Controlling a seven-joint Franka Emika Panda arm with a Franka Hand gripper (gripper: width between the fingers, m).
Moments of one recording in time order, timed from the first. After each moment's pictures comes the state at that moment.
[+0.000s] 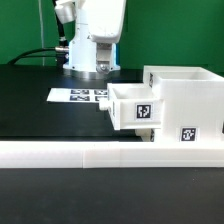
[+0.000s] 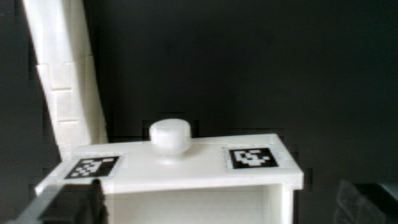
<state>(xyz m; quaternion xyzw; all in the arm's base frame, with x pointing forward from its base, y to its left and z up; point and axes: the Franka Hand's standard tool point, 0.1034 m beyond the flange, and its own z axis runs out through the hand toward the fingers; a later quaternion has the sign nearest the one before) 0.574 -0.026 0.119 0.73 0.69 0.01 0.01</state>
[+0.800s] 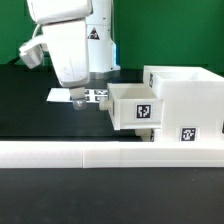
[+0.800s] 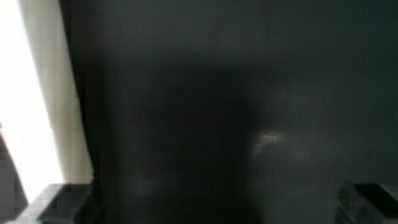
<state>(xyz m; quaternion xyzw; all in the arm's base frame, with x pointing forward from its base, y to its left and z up) 0.583 -0.058 0.062 0.69 0.72 0.07 -0.07</state>
